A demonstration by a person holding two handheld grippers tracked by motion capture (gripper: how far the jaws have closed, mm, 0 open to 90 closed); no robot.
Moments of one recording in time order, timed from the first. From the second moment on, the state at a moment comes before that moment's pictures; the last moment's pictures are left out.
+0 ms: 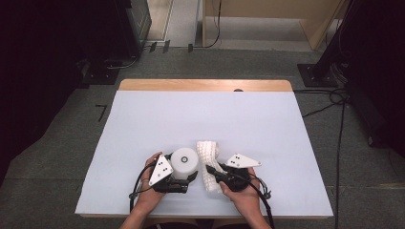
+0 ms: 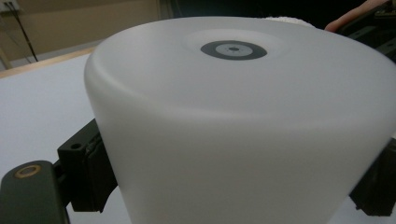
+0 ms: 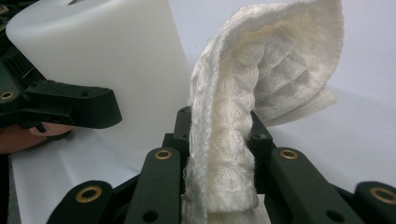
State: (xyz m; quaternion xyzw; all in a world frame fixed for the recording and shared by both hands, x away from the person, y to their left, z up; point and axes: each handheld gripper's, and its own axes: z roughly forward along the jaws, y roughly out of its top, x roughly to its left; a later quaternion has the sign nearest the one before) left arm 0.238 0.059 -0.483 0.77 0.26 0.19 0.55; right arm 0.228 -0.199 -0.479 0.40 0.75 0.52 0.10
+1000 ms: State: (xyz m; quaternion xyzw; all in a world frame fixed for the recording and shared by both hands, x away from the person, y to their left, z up) left arm 0.225 0.052 -0.471 0.73 0.36 0.22 0.54; right arm 0.223 -0.192 -0.477 0.40 0.75 0.52 0.10
